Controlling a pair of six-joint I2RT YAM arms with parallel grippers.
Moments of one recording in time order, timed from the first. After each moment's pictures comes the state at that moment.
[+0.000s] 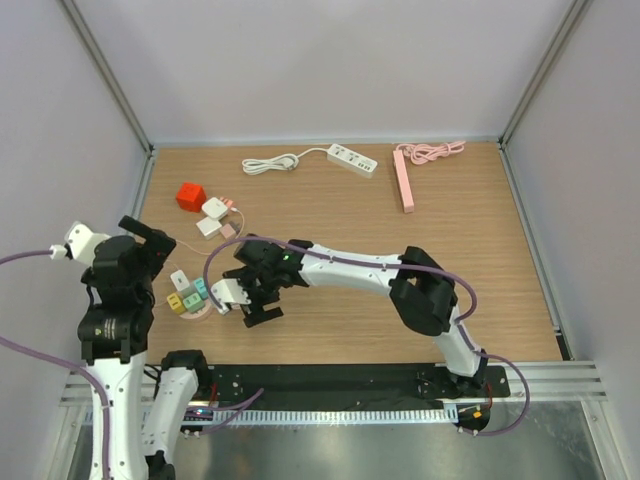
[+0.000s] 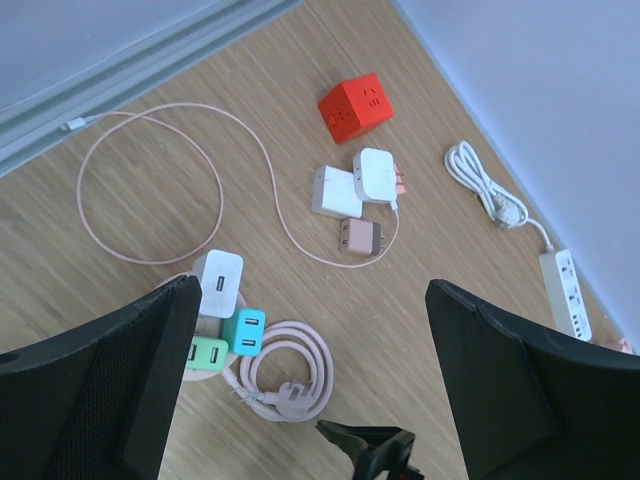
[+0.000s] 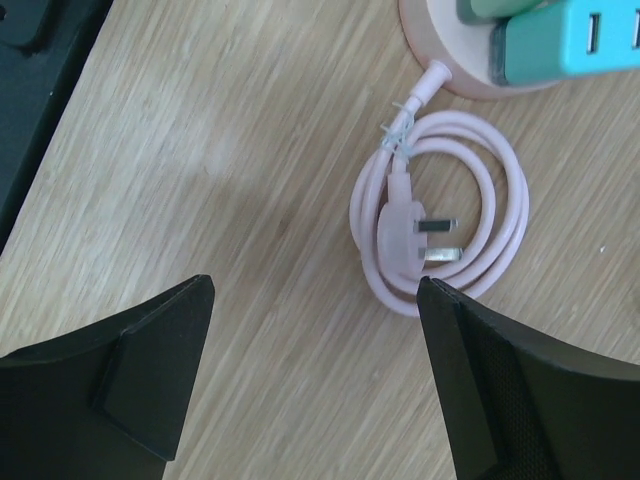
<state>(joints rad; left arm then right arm) 0.05 0.62 1.04 -0.87 -0.40 -0.75 1.14 2.09 1.70 -0.58 -0.40 -0.88</state>
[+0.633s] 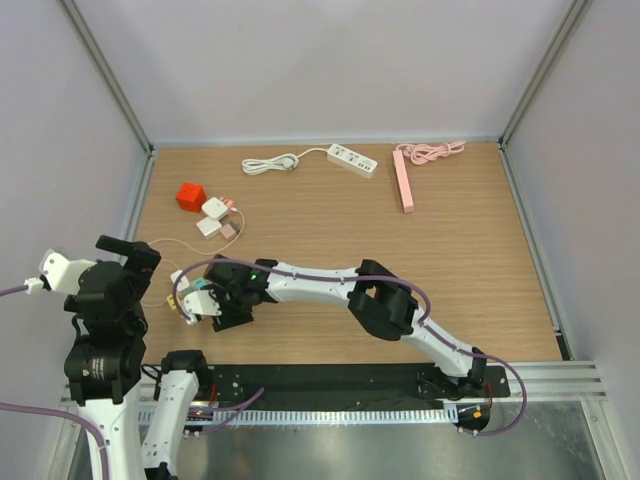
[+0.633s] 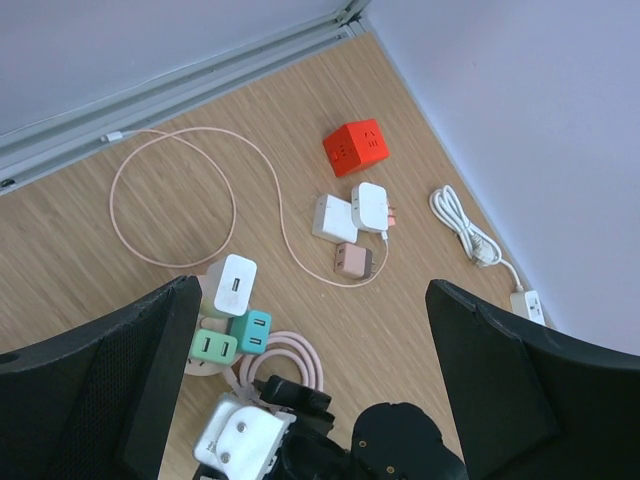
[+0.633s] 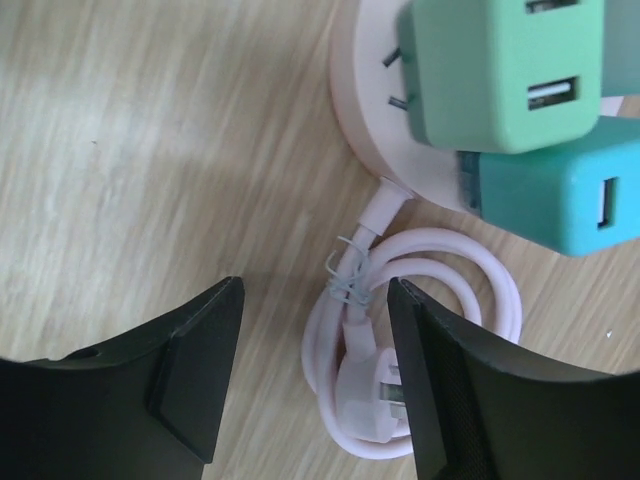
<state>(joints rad) 0.05 0.50 1.12 -1.00 -0.50 -0.82 1.24 2.39 1.98 -0.54 -0.22 -0.75</state>
